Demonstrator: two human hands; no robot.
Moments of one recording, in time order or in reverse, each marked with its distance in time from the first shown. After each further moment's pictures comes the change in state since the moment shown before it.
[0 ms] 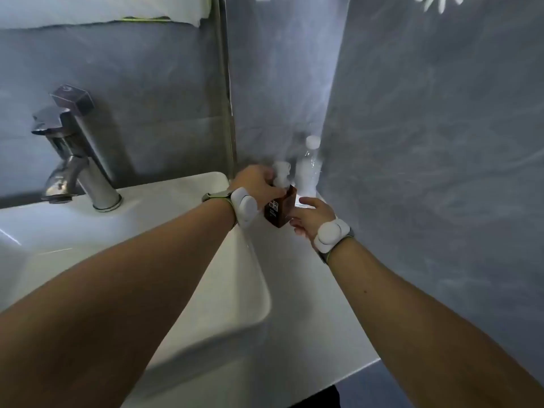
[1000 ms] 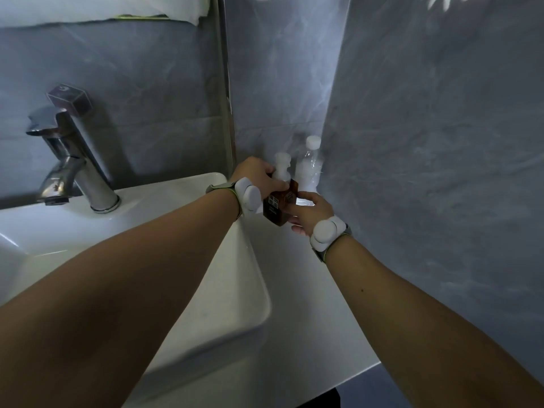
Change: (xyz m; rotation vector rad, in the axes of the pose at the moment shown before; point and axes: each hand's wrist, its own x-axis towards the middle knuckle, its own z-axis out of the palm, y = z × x) left_hand 0.016 0.005 -0.008 -0.038 -0.003 -0.073; right_hand 0.000 -0.008 0.005 -0.051 -0.003 -0.078
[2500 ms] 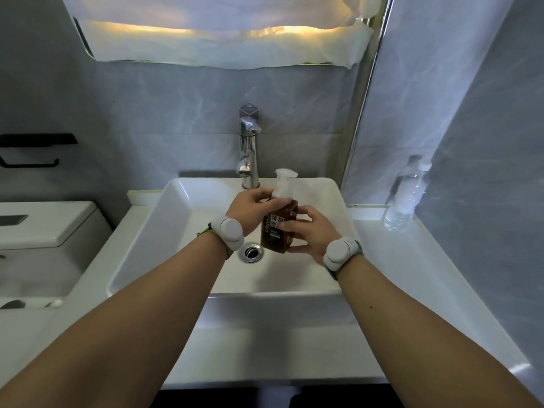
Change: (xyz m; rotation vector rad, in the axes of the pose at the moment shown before) left_hand -0.226 -0.126 -0.126 -0.599 0.298 -0.080; right_hand -0.122 0.022 0.170 -0.089 -0.619 -0.056
